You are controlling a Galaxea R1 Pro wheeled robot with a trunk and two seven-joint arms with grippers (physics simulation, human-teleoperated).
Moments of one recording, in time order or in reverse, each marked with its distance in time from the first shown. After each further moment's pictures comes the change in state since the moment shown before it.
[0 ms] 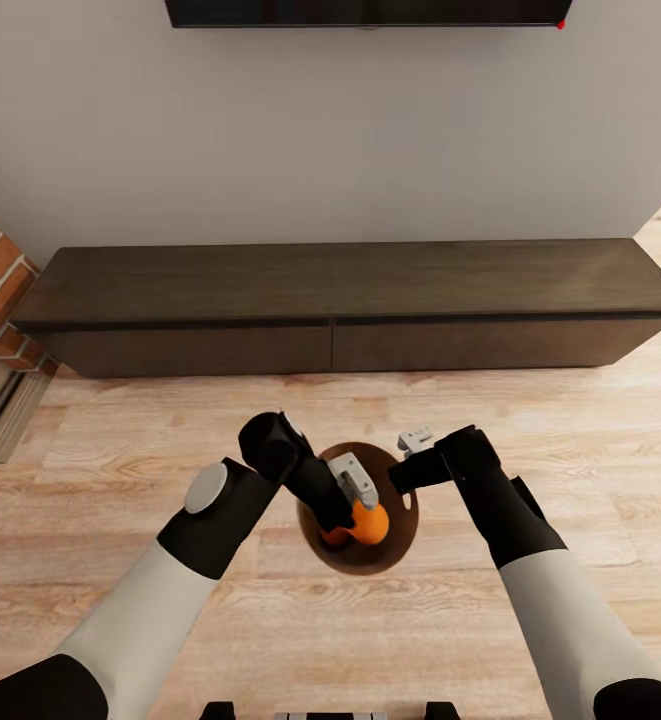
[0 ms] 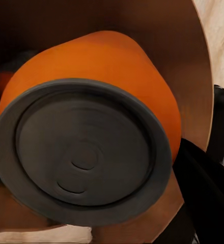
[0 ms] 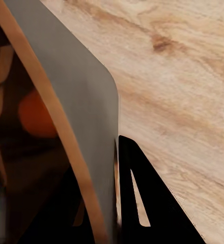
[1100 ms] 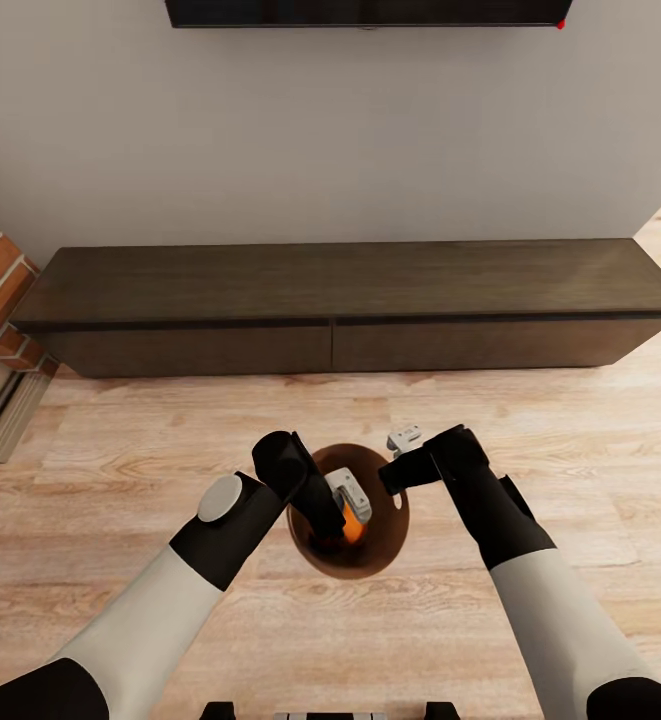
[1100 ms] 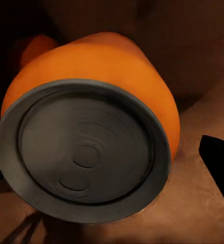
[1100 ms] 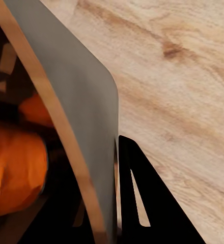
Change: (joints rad) left arm 0.015 0.000 -0.057 0.105 0.003 0.000 0.175; right arm -0.002 0.023 0.037 -0.009 0.006 -0.001 0.000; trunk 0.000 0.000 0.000
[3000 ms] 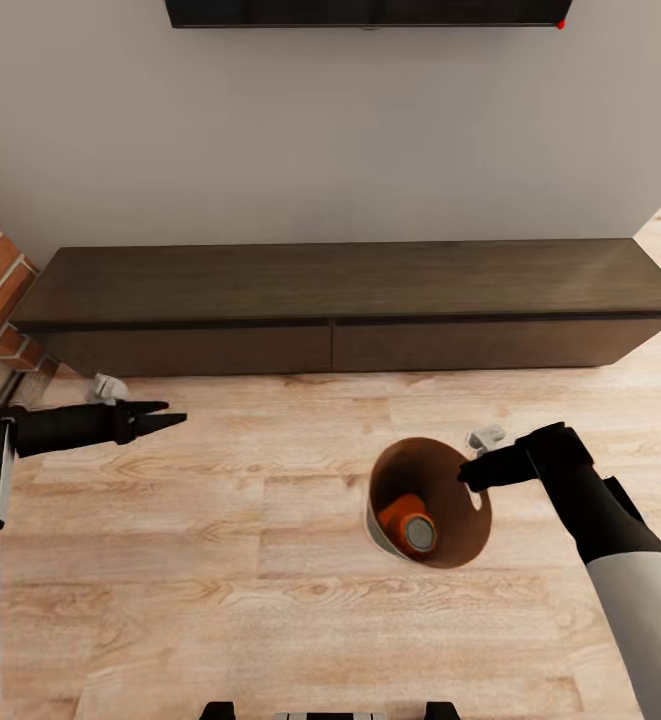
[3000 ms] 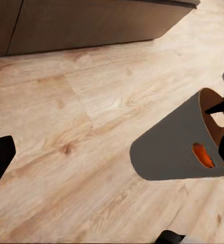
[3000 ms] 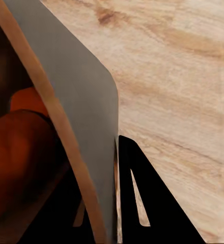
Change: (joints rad) left arm 0.070 0.459 0.892 -0.217 0.790 -0.155 -0.087; right arm 0.004 -0.281 -0.129 0.000 -0.014 -0.003 0.192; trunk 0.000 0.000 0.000
